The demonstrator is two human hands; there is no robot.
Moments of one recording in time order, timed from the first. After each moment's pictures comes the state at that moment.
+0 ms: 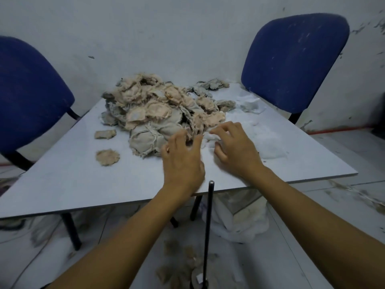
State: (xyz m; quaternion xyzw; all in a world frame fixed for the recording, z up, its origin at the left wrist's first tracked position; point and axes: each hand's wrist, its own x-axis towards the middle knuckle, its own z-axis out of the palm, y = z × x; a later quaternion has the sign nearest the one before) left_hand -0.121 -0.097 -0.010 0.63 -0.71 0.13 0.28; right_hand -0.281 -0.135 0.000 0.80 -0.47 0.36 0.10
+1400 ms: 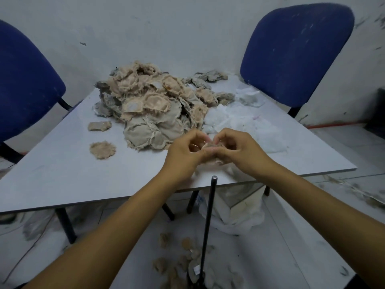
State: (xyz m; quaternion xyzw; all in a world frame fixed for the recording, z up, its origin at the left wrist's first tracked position) left_hand -0.108 -0.090 0.013 0.44 -0.65 -0.37 0.49; right_hand -0.284 -0.101 0.021 0.71 -0.42 0.41 -0.39
